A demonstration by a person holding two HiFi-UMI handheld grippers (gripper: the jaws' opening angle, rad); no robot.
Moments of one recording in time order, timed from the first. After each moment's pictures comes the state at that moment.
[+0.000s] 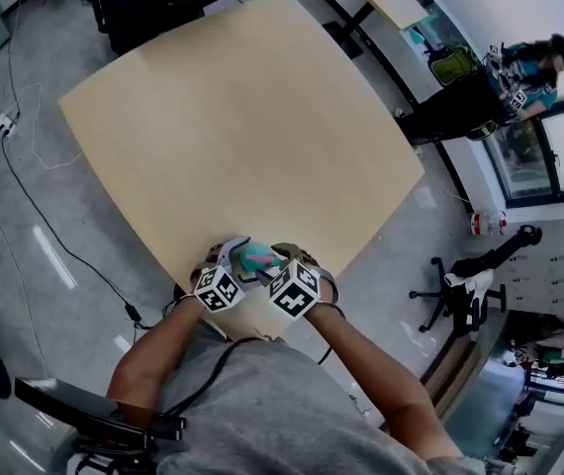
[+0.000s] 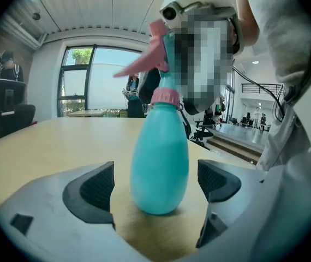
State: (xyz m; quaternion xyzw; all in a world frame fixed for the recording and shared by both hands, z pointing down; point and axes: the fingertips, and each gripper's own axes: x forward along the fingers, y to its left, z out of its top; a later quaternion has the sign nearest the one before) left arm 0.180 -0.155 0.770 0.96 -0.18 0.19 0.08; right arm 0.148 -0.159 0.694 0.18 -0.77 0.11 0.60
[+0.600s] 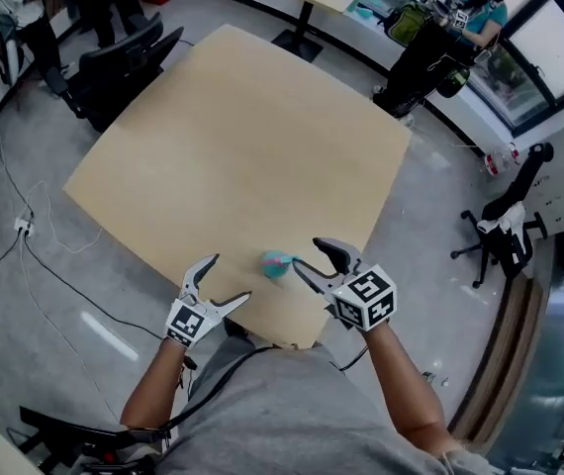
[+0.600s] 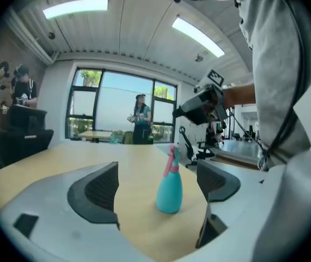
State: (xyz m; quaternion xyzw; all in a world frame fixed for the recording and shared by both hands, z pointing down) left arm 0.035 -0.147 0.594 0.97 -0.20 0.09 0.05; right arm 0.157 -0.163 0.495 0.42 -0.85 0.20 0.23
